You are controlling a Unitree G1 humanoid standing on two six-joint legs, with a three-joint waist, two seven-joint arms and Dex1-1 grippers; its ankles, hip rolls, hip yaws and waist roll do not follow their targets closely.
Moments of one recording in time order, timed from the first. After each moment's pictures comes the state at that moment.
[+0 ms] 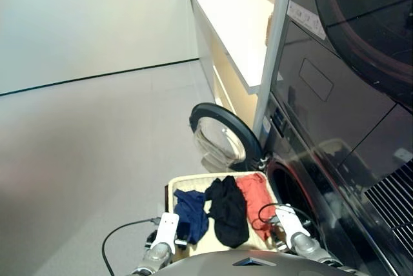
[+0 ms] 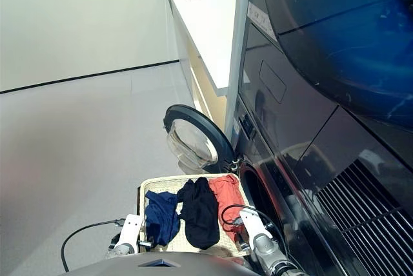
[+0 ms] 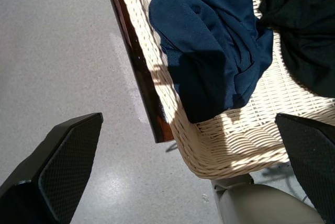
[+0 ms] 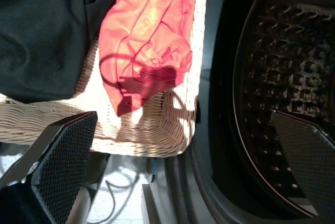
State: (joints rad) left arm 0.01 0.11 -0.31 1.25 -0.16 -0.19 0.04; right arm -0.02 -0.25 0.40 1.14 0.05 -0.16 -0.04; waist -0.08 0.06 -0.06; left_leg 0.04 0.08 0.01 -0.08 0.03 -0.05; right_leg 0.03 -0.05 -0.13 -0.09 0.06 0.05
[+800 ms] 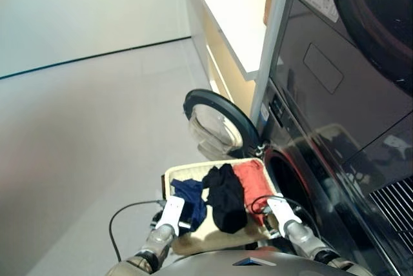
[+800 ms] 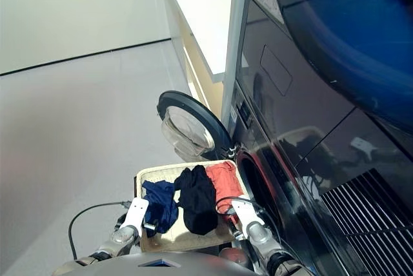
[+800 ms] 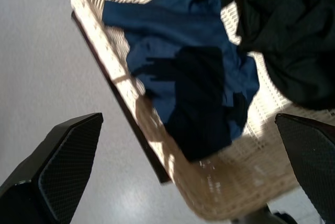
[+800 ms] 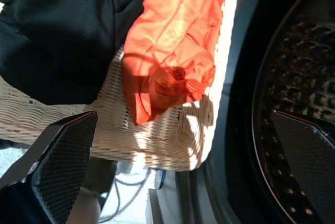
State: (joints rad) left arm -0.18 0.14 -0.40 1.21 -0.14 -0.19 0.04; right arm -0.14 -0.26 0.50 1.06 0.05 -0.16 -0.03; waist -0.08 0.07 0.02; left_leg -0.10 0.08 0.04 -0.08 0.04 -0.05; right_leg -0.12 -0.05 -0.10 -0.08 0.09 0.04
